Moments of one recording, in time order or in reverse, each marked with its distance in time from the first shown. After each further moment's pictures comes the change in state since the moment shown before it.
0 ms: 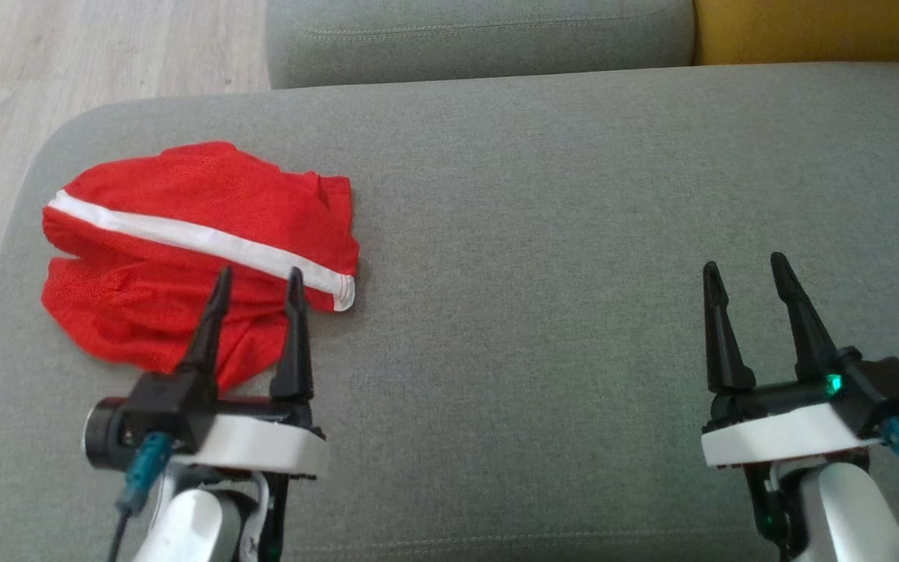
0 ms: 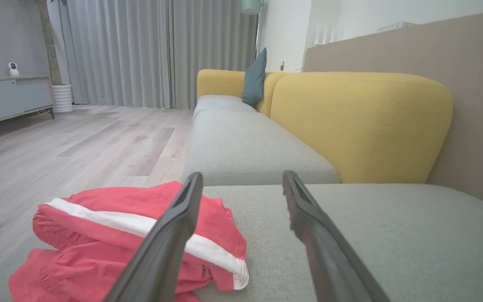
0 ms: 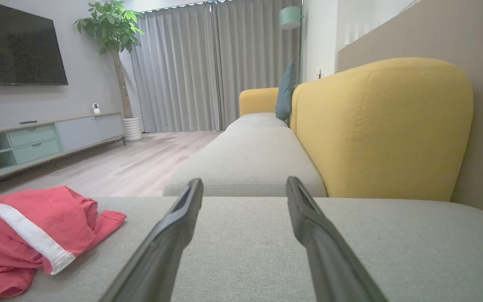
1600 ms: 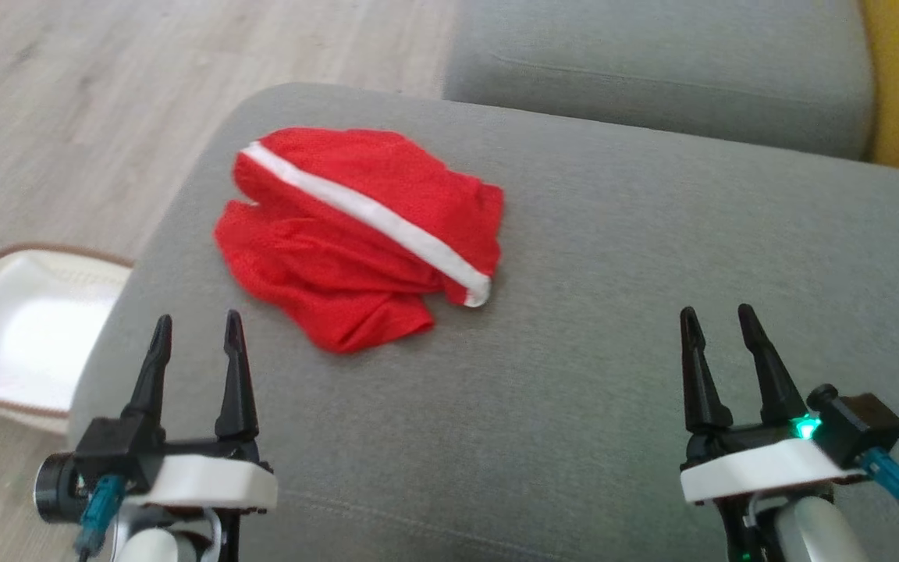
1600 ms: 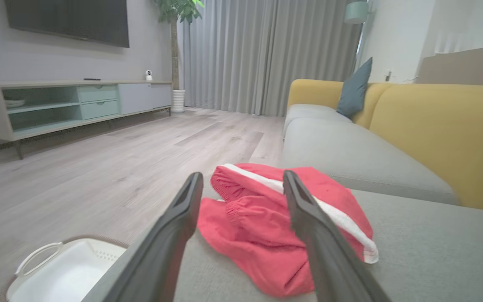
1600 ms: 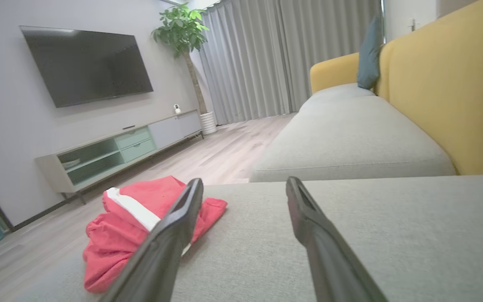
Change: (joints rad) left arm 0.107 -0.119 0.265 0.068 0.134 -0.169 -0.034; right arm 0.042 -0.001 0.069 0.099 0.203 0.000 -0.039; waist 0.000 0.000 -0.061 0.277
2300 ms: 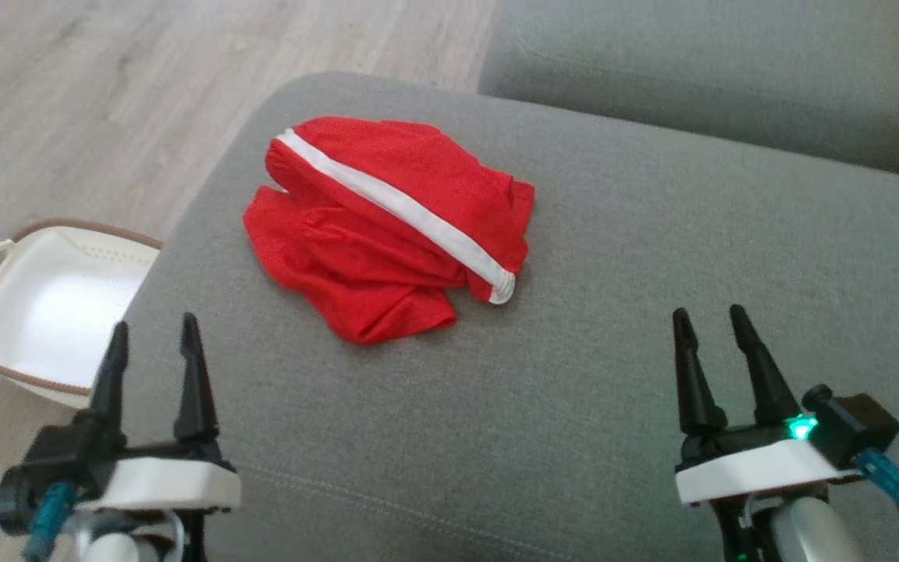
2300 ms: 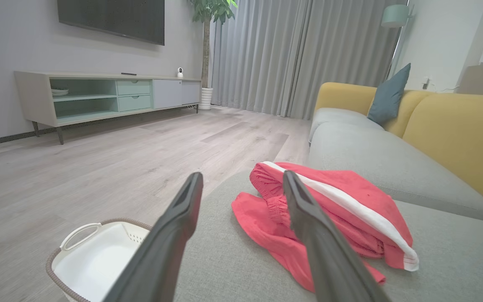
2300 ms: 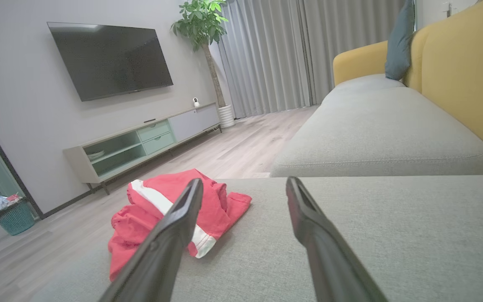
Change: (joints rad) left arm 0.014 -0.001 0.084 -0.002 -0.029 -0.032 0.000; right arm 0.001 0.000 0.020 -0.002 0.015 0.000 0.000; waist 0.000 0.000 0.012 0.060
